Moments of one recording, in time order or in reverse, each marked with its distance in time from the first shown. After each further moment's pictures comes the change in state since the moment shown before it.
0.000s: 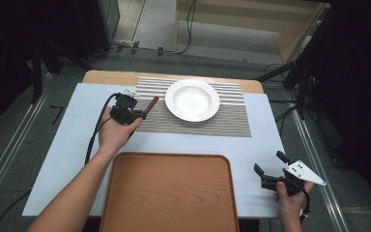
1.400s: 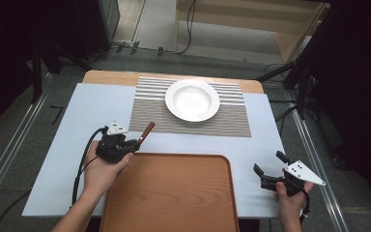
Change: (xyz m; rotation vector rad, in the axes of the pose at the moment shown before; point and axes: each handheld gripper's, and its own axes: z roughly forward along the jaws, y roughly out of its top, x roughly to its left) left arm -0.043 -0.087 -0.061 -0.070 -0.064 0.002; right arm 0.001 0.000 0.000 0.002 -0.002 -0.004
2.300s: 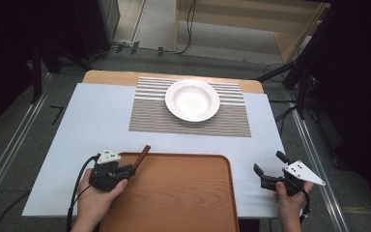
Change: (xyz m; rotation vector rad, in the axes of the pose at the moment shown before) left arm -0.017 -0.063 -0.013 0.023 -0.044 -0.080; right arm 0.000 0.000 0.000 0.003 -0.002 0.002
